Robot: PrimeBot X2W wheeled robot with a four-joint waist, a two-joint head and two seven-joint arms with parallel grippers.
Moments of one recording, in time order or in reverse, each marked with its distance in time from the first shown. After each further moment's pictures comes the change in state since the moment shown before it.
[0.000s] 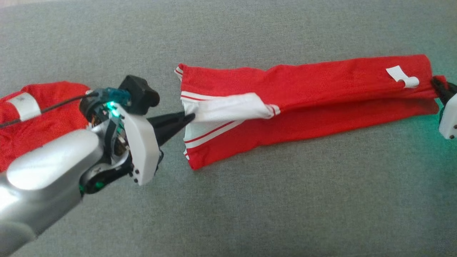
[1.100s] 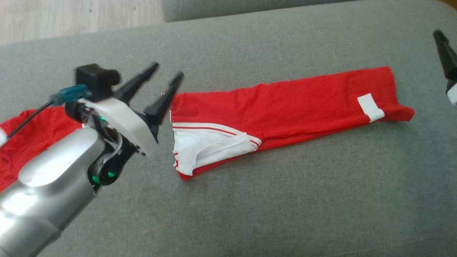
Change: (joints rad) left arm 0.132 -0.108 0.199 0.141 -0.054 0.114 -0.287; right arm -0.055 -0.023 -0.029 -0.095 0.247 0.000 -0.158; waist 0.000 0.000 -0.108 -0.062
